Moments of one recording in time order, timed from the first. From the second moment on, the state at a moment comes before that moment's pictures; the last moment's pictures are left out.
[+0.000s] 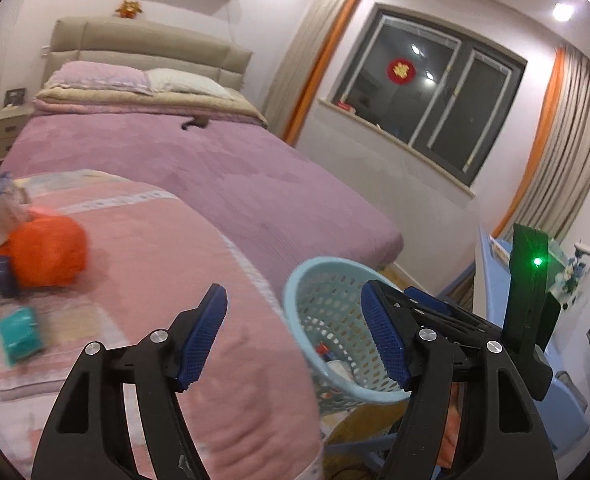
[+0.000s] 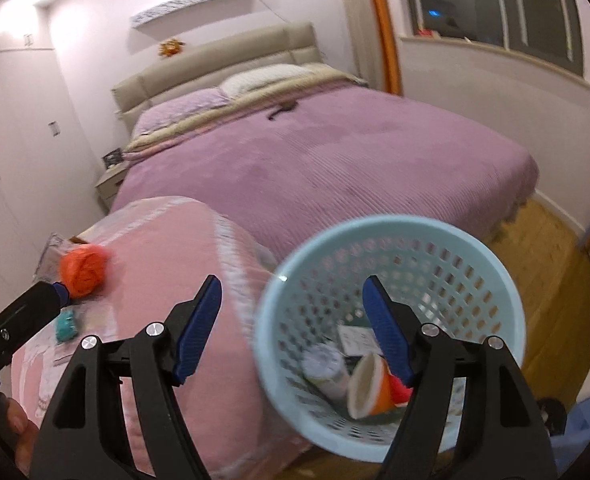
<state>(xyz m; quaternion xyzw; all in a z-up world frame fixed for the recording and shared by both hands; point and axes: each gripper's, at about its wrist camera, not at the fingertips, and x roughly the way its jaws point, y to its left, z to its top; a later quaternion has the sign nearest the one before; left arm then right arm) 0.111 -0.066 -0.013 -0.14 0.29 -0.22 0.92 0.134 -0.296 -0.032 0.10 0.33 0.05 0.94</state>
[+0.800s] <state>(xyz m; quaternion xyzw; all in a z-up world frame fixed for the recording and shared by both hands) 0.094 0.203 -0.015 -0.21 0.28 0.05 0.93 0.199 -0.054 -0.029 -0.02 0.35 0.25 0.90</state>
